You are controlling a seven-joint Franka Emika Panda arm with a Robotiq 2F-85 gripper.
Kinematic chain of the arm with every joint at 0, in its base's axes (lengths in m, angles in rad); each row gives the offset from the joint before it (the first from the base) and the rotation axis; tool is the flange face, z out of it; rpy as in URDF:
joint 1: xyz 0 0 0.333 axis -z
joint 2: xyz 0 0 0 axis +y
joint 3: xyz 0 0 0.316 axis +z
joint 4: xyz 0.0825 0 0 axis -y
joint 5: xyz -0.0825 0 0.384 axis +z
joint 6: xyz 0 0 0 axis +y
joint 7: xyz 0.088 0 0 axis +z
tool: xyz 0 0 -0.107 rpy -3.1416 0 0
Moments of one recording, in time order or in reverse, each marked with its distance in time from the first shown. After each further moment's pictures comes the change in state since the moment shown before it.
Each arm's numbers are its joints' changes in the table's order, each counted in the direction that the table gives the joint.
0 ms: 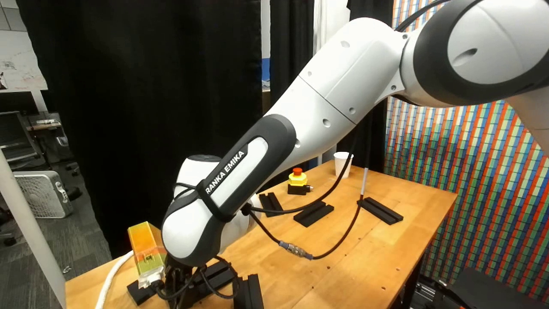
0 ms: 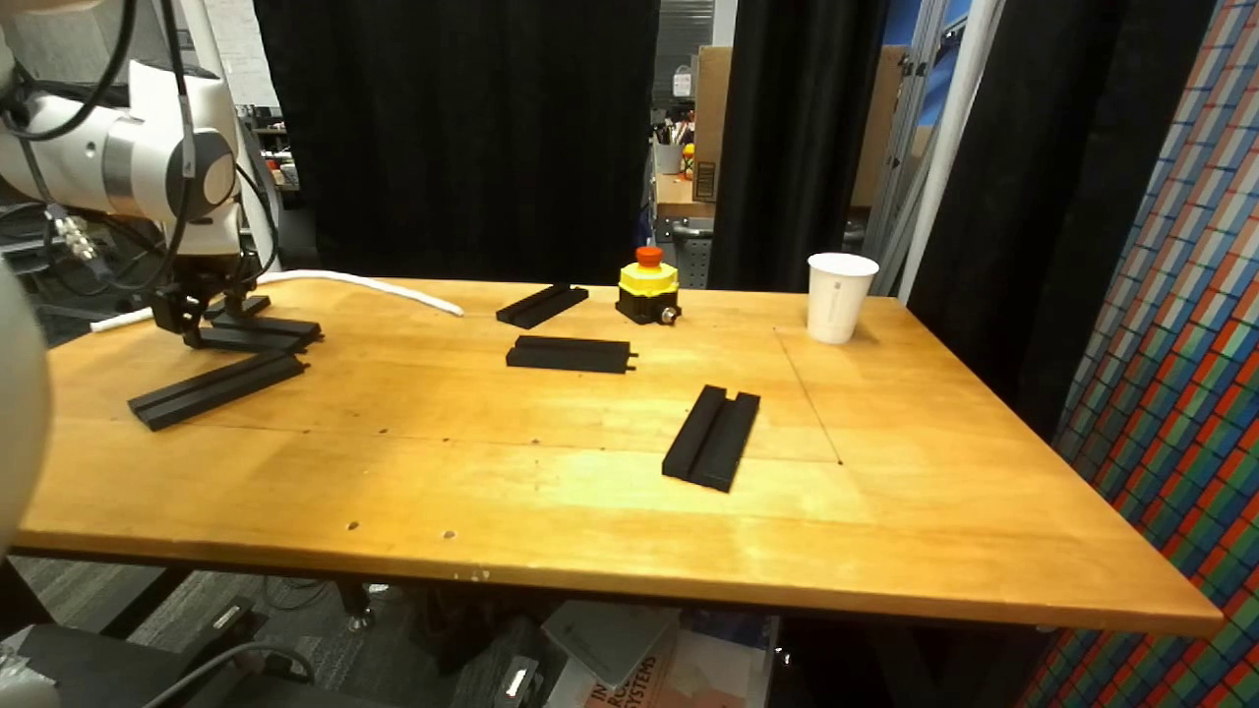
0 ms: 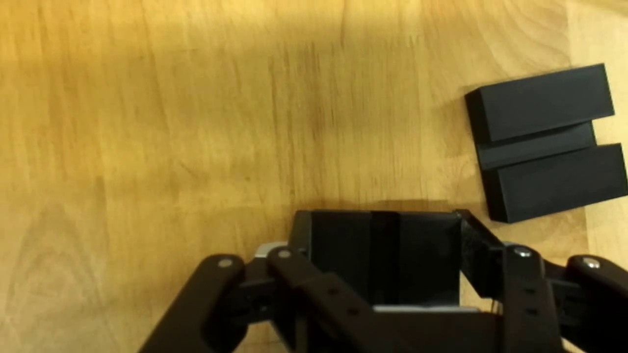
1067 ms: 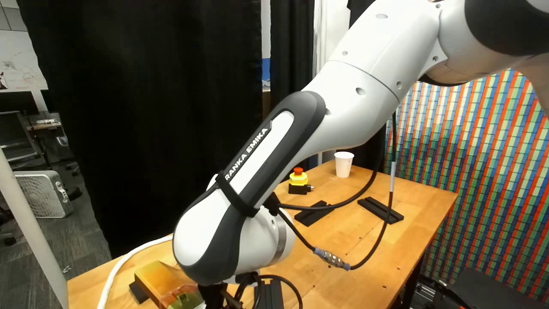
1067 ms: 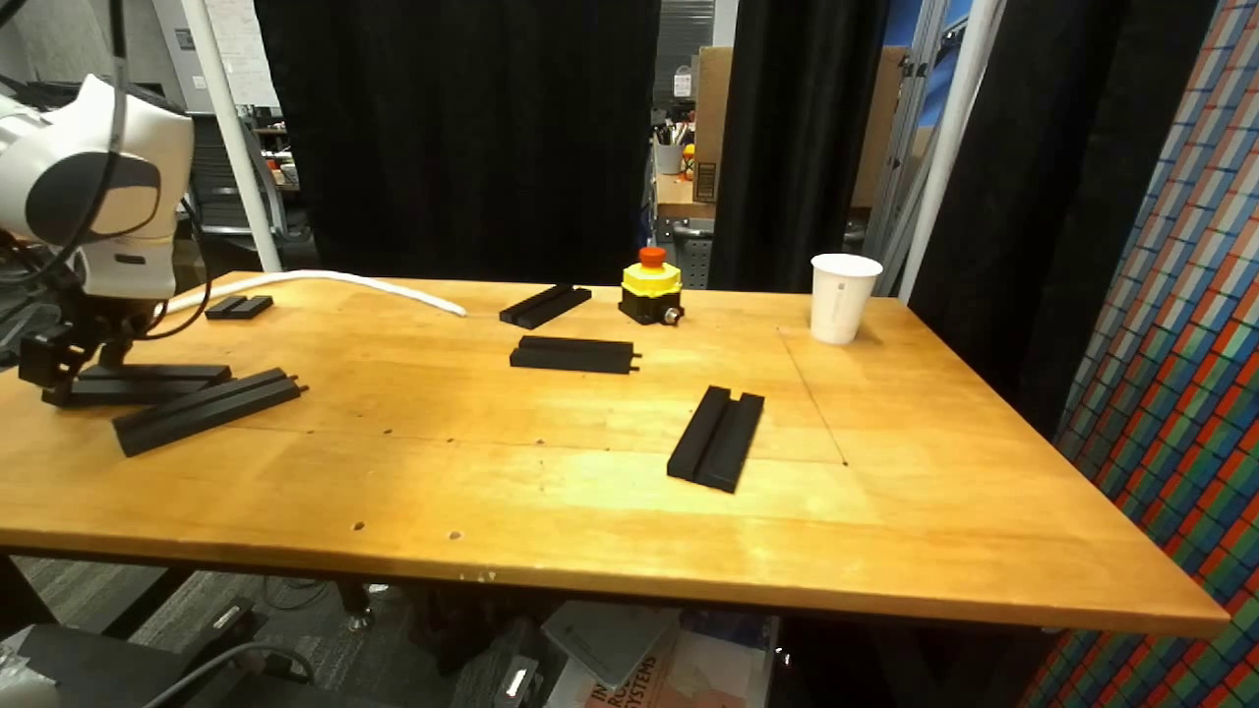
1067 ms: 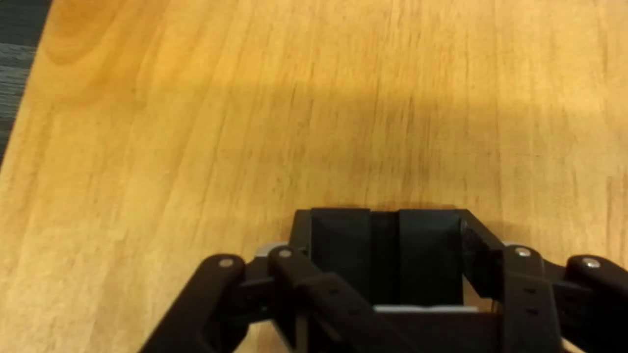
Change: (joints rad) arm 0.195 -0.122 0.306 -0.296 0.334 0.013 0.438
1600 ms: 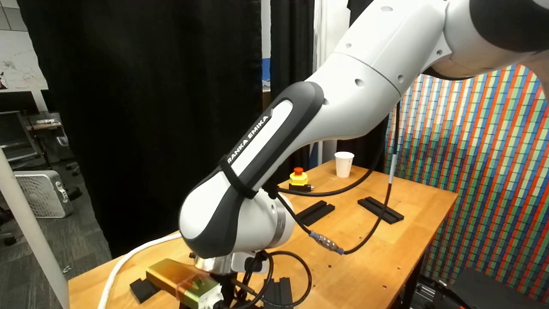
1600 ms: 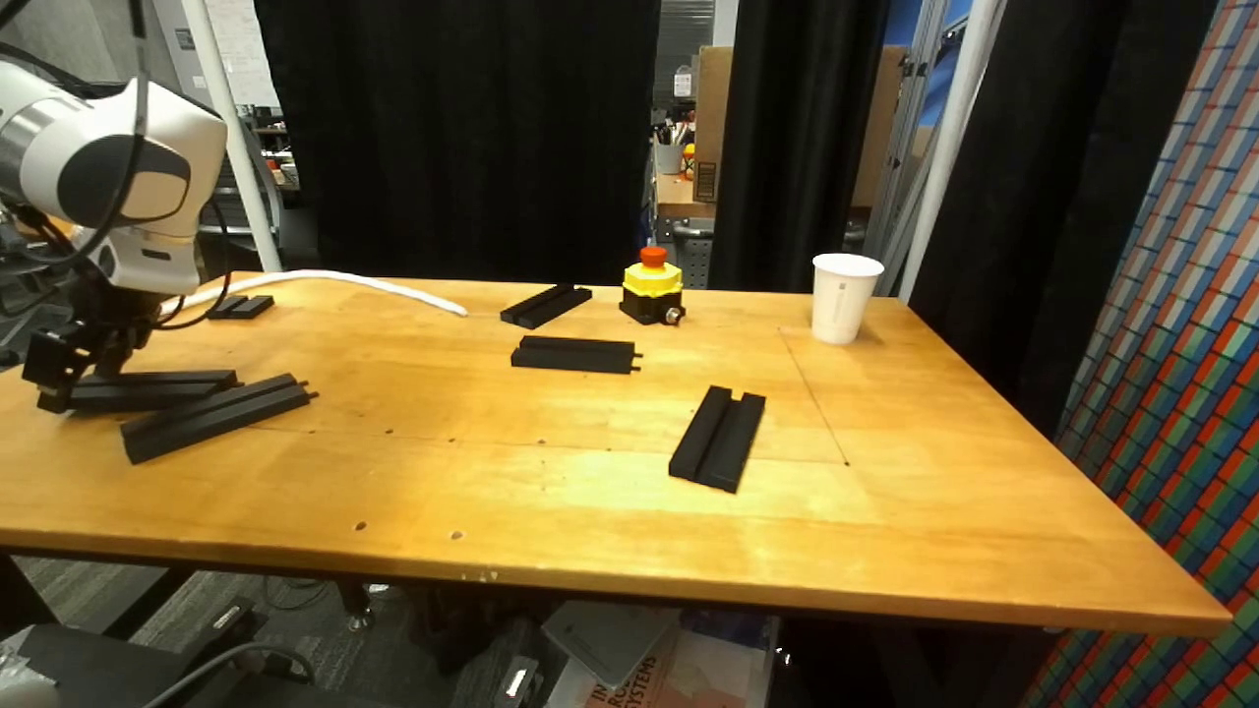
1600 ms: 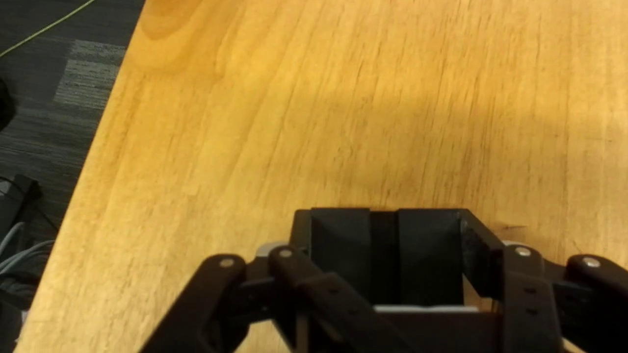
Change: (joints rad) arm -0.004 -0.031 -0.056 0.010 0.046 0.194 0.089
